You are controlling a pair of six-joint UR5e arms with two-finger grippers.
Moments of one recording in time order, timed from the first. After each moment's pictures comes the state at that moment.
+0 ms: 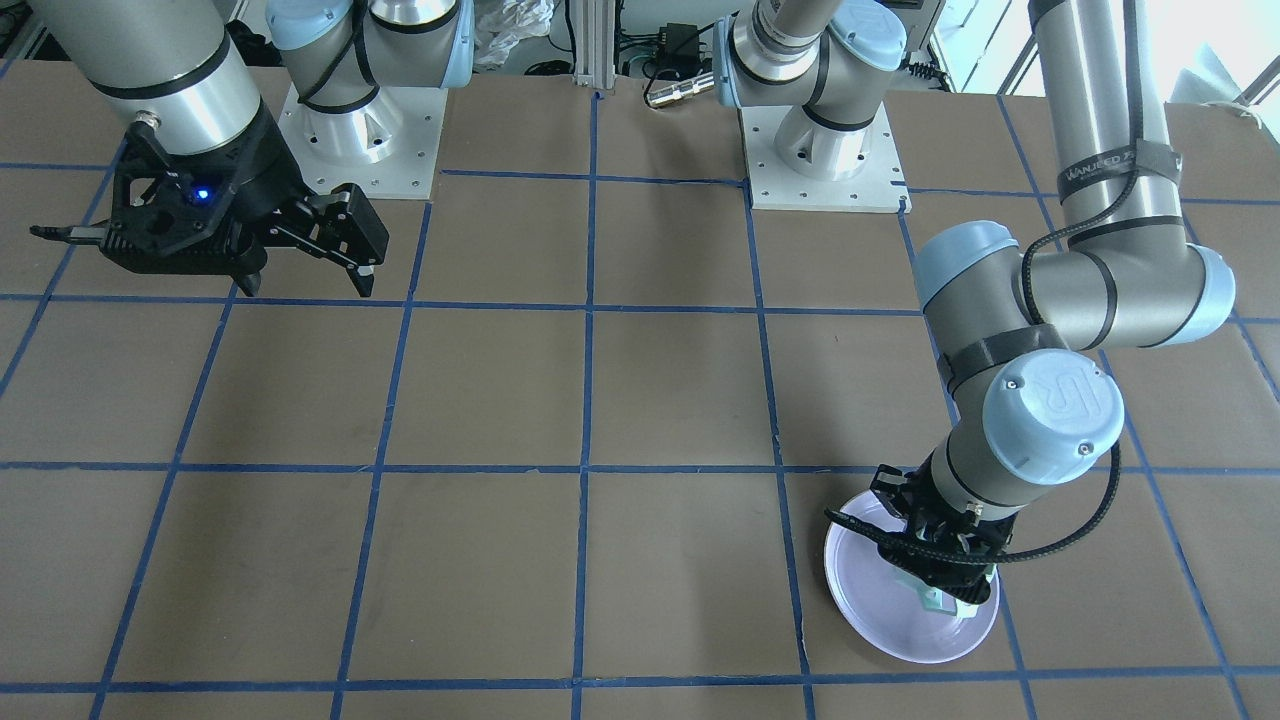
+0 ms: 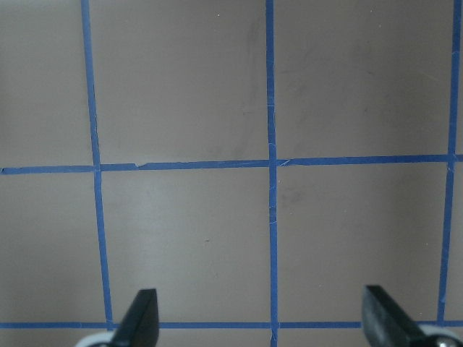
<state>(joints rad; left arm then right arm) -1.48 -2.08 -1.47 -1.20 1.71 0.64 1.58 -1.51 1.50 -1.60 -1.52 0.04</state>
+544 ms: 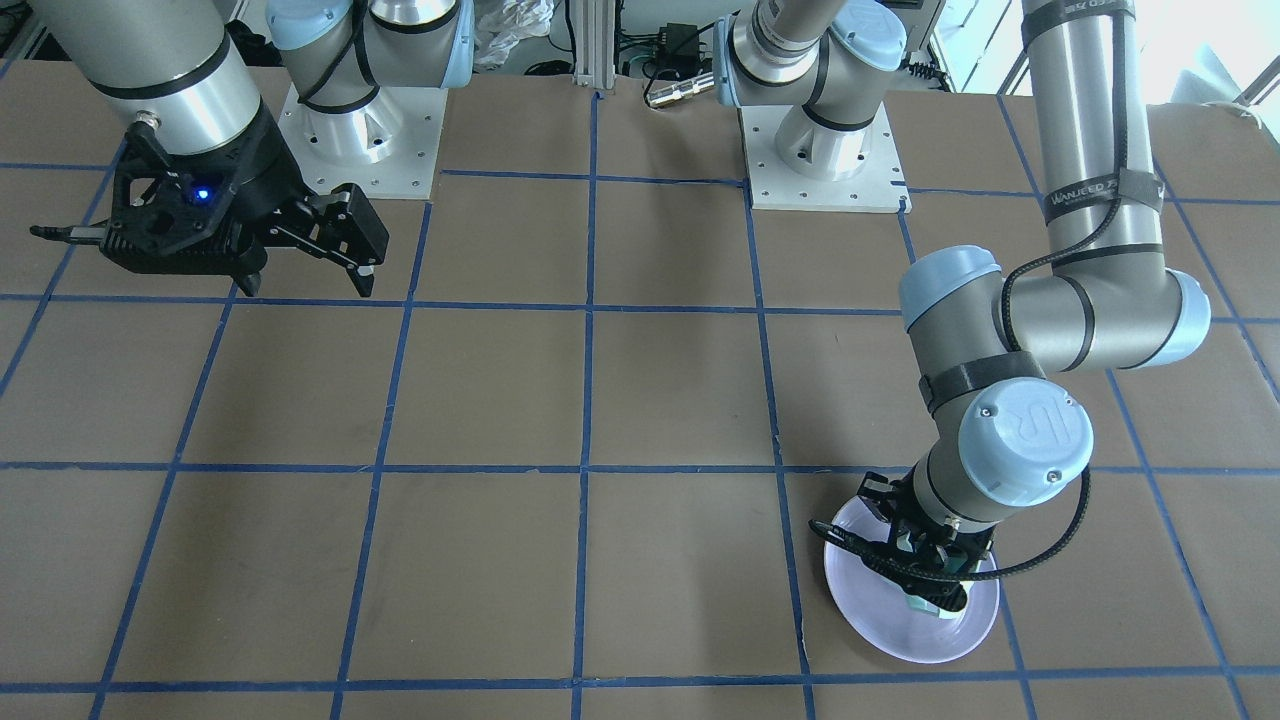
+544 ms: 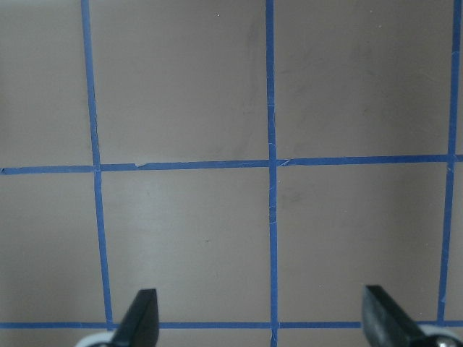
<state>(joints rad) -1.49 -2.11 -1.48 -1.20 1.72 0.64 1.58 -1.51 1.50 -1.60 -1.52 0.04</state>
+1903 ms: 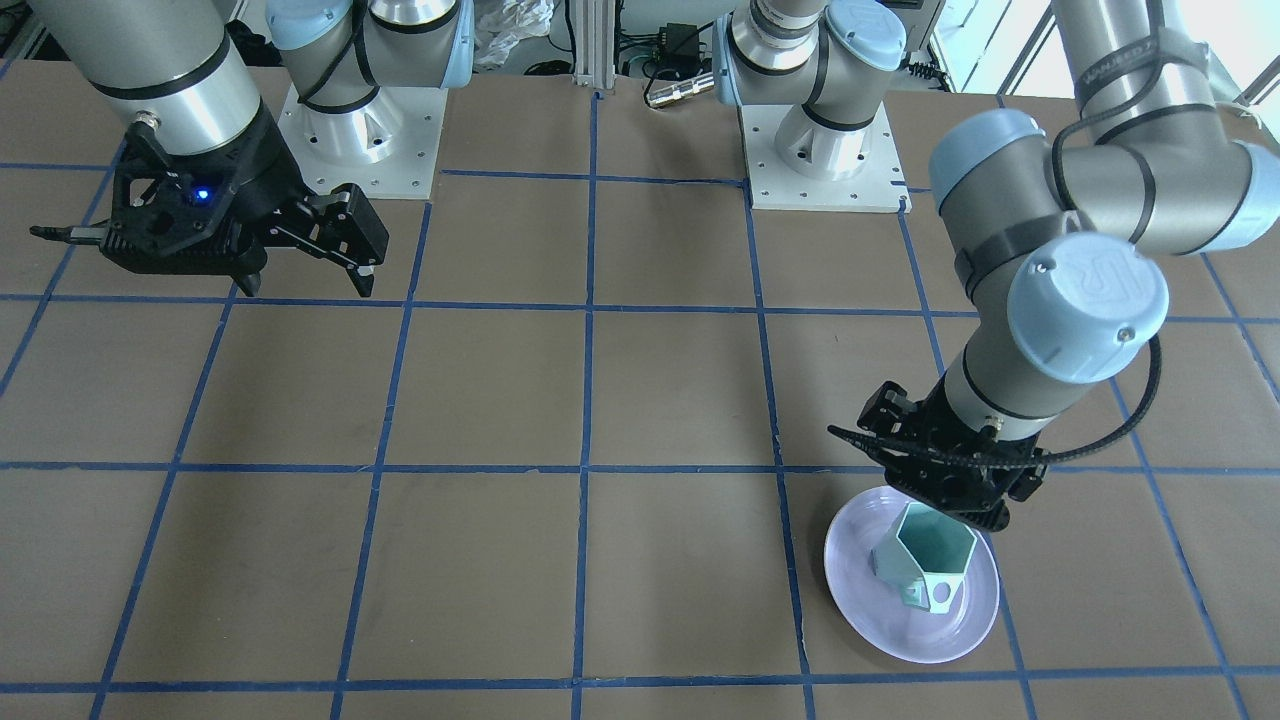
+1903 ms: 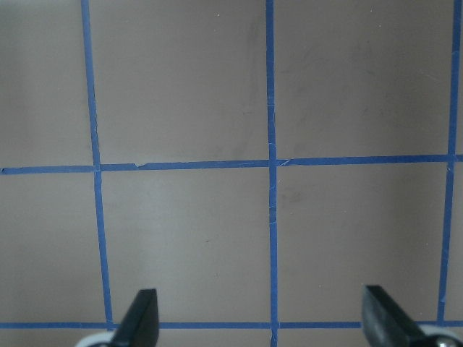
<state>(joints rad) -1.50 -1.91 -1.46 -1.38 1.69 0.61 1.58 -1.51 1.50 -1.60 -1.52 0.04</state>
